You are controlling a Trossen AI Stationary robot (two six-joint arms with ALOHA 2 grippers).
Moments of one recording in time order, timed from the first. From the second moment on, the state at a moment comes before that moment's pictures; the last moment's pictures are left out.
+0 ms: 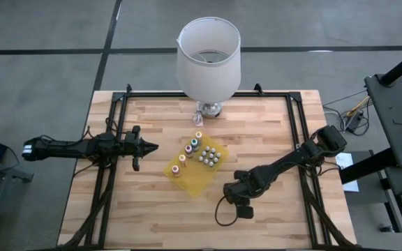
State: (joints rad) left arm 0.01 0.26 0.04 0.07 -0.10 -0.18; right arm 0.44 1.81 1.14 -0.62 -0.10 0.52
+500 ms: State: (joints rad) left arm 0.01 0.26 0.04 0.07 -0.10 -0.18; right arm 0.43 1.81 1.29 -0.96 -0.10 0.52
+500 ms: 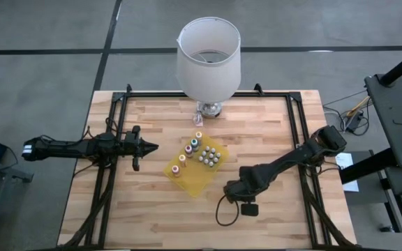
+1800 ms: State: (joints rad) left arm 0.01 0.26 0.04 0.06 -0.10 -0.18; right arm 0.18 2.13 2.02 -1.17 -0.08 0.37
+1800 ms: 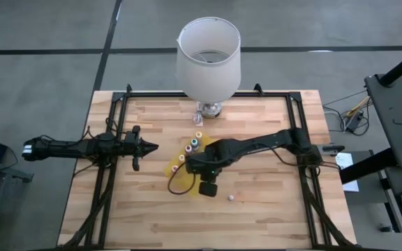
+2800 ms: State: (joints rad) left arm 0.01 0.26 0.04 0.07 -0.10 -0.18; right arm 0.08 2.31 2.14 -1.17 0.03 0.61
